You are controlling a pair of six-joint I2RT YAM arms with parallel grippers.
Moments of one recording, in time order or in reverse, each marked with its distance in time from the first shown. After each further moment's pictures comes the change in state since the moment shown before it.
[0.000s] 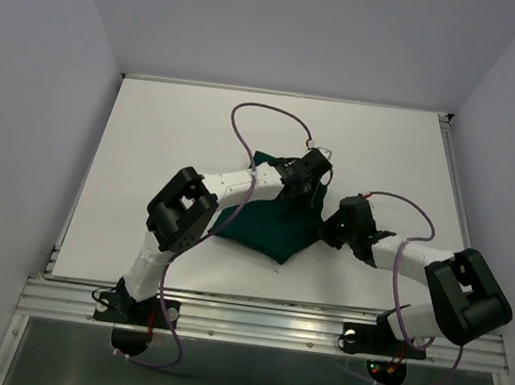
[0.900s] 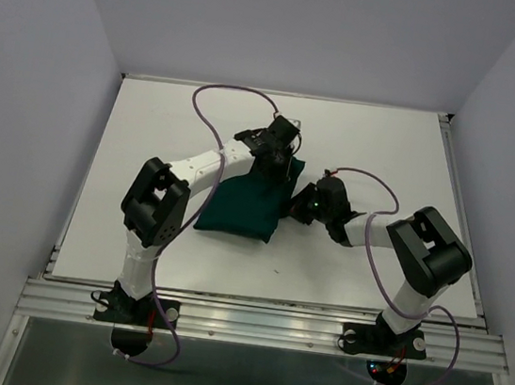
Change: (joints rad) left arm 0.182 -0.119 -0.032 -0.056 0.112 0.012; right arm 0.087 0.398 0.213 0.401 -0.236 0.032
